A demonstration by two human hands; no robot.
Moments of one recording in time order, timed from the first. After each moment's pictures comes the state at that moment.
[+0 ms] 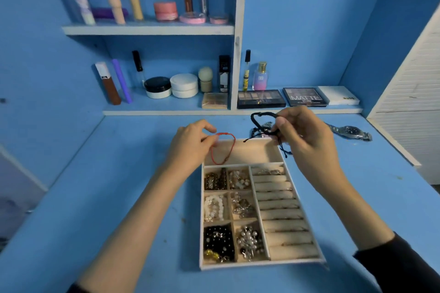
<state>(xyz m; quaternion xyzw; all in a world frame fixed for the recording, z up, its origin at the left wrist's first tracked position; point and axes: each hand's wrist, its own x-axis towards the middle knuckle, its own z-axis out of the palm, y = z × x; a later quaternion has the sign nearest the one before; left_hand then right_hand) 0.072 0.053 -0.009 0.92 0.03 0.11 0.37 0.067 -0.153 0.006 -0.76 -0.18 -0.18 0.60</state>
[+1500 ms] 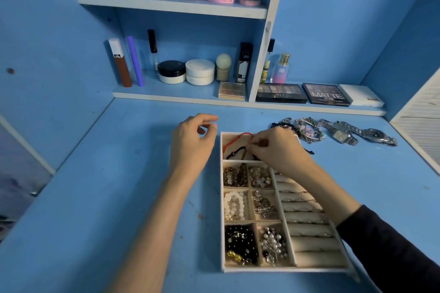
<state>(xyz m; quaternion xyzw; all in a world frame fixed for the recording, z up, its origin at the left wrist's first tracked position) 0.063 0.074 -0.034 0.84 0.09 0.26 0.47 0.098 -0.092 -0.018 -0.95 -0.17 0.00 0.26</state>
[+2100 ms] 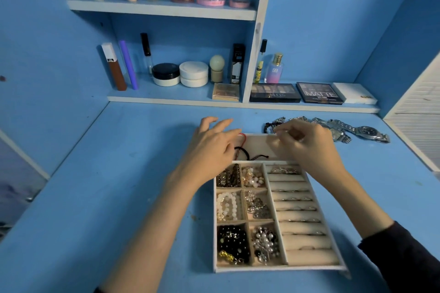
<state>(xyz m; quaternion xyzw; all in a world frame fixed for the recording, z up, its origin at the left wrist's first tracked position) 0.065 0.052 -0.028 0.97 -0.09 0.09 0.18 0.092 -0.142 -0.011 -0.91 -0.11 -0.12 0.39</state>
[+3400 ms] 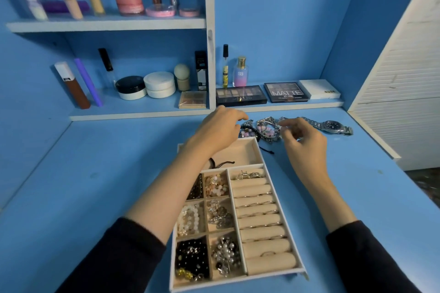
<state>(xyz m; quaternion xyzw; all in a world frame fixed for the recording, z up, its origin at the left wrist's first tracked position) 0.138 -0.019 -0.004 0.97 -0.15 0.04 0.20 0.111 -0.194 -0.042 -0.83 -0.01 -0.23 0.50</state>
